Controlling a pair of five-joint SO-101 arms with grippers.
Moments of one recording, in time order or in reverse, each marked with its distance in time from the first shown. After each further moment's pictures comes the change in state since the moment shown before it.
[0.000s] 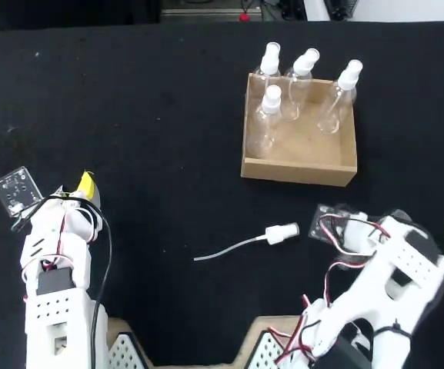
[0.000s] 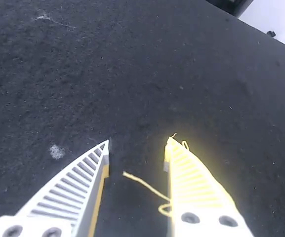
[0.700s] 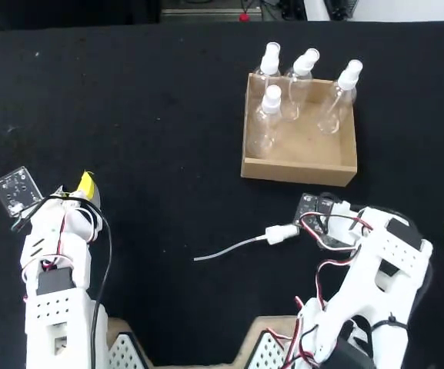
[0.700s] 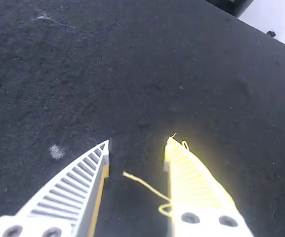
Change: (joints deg) left arm 0.0 0.0 0.0 0.0 0.0; right arm -7.9 0.2 0.0 0.3 -6.8
